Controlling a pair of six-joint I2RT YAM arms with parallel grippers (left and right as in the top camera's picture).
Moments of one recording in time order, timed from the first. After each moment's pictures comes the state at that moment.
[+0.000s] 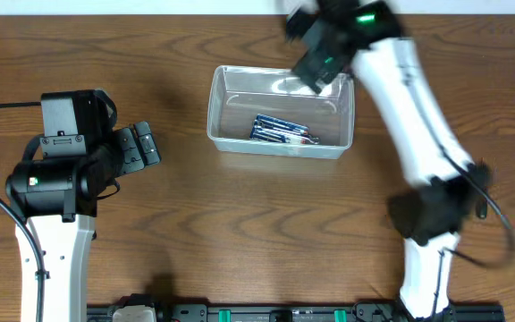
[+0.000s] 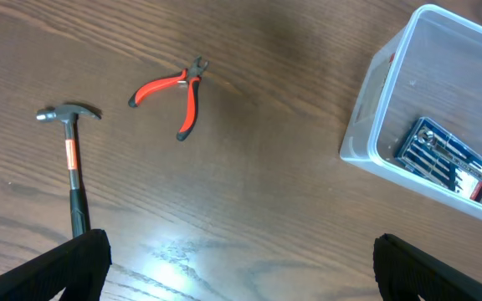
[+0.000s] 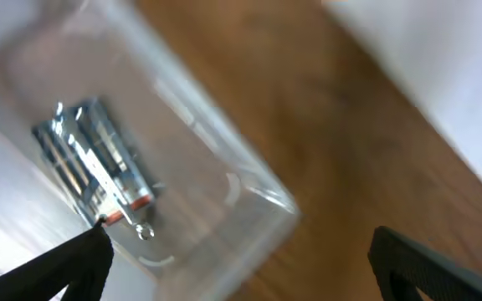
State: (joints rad) left arm 0.05 1.18 1.32 -1.14 -0.01 -0.25; right arm 0.34 2.10 2.34 -1.29 0.04 -0.40
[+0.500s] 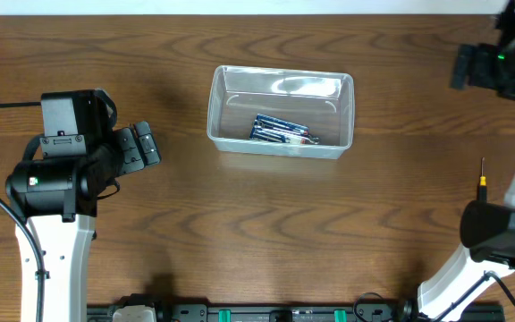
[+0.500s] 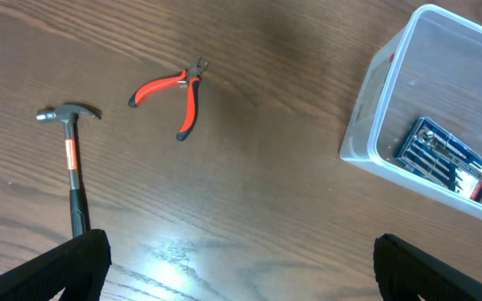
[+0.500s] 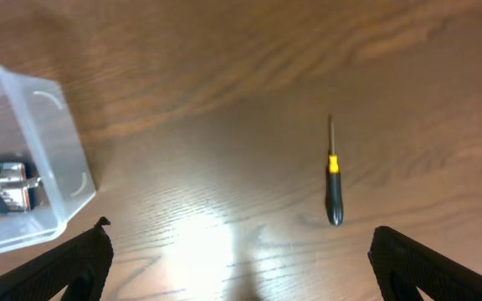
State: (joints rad) left arm 0.05 1.18 1.32 -1.14 -0.01 -0.25; right arm -0.22 1.95 2.35 -1.69 0.05 0.11
